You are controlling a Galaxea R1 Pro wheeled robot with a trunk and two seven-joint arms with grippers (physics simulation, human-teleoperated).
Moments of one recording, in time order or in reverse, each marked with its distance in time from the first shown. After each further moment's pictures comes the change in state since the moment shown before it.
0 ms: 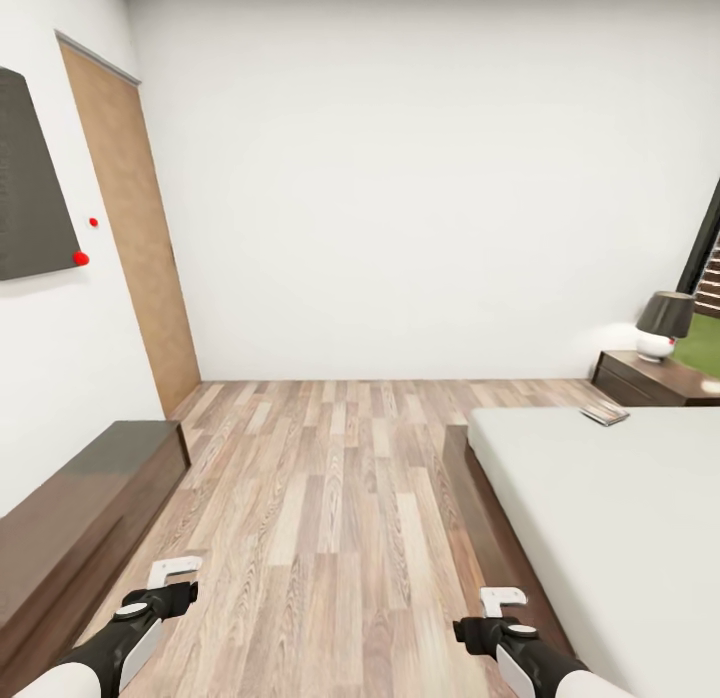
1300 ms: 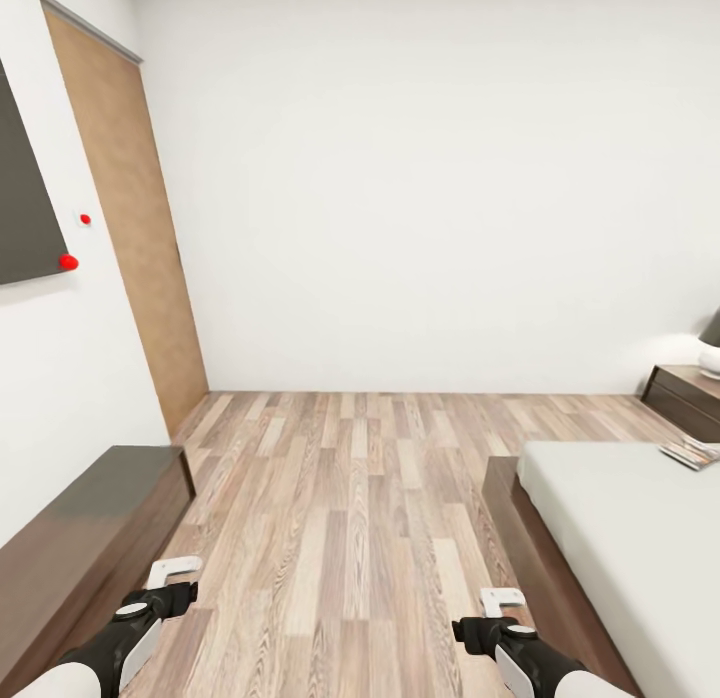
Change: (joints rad) left arm 0.000 0.000 0.000 0.000 0.000 -0.001 0.000; right arm 0.000 0.003 -0.001 0.001 -0.004 -0.002 -0.001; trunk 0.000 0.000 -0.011
